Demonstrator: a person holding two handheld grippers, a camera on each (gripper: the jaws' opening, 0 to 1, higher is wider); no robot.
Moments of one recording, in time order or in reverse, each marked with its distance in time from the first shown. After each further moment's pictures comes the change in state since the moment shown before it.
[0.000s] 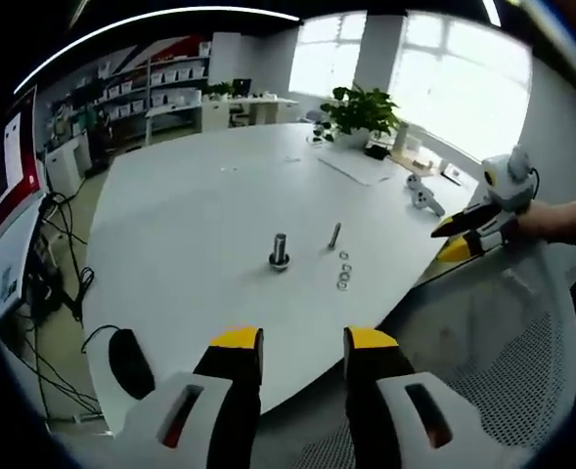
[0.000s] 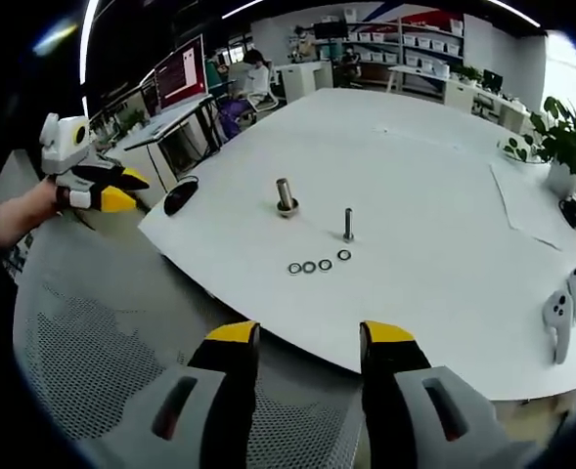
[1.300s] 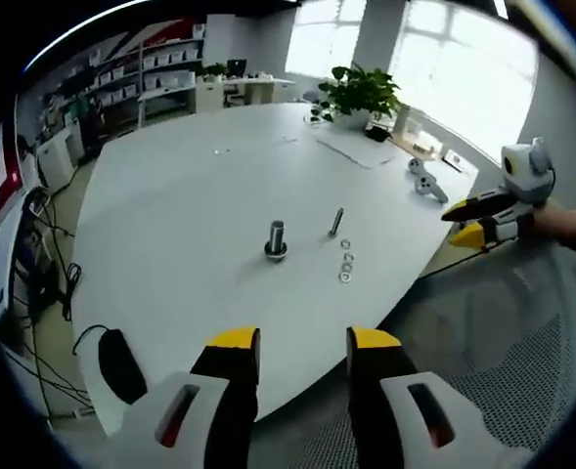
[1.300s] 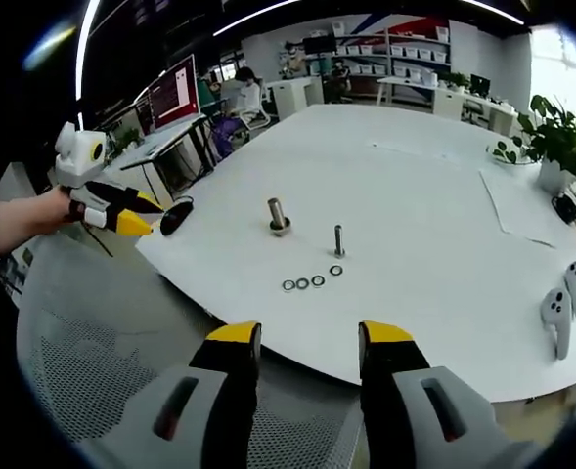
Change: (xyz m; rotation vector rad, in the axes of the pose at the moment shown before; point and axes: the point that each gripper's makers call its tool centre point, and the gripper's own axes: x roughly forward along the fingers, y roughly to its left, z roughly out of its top) left arm 0.024 0.006 -0.006 -0.042 0.099 -0.028; right arm -0.005 -0.008 0.013 0.041 -0.078 -0.019
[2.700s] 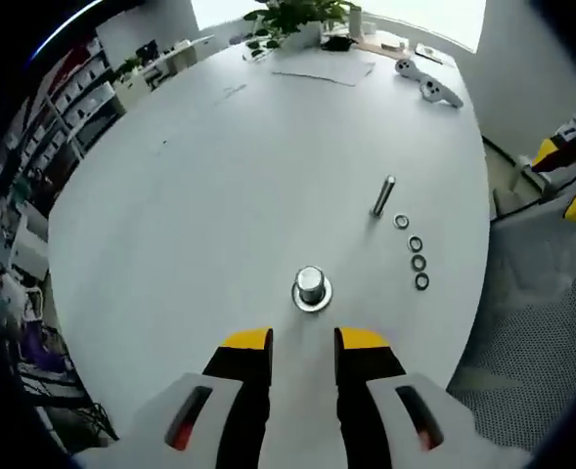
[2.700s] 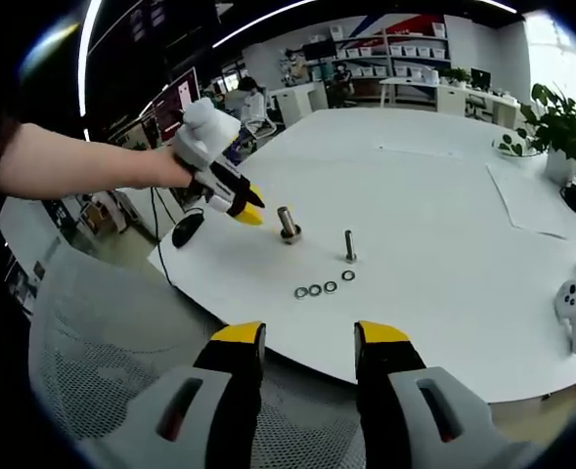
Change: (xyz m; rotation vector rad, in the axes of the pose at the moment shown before) left arm 0.142 0.038 0.054 0.350 0.286 -0.010; right arm 0.000 0.007 0.005 0.046 -0.031 0.060
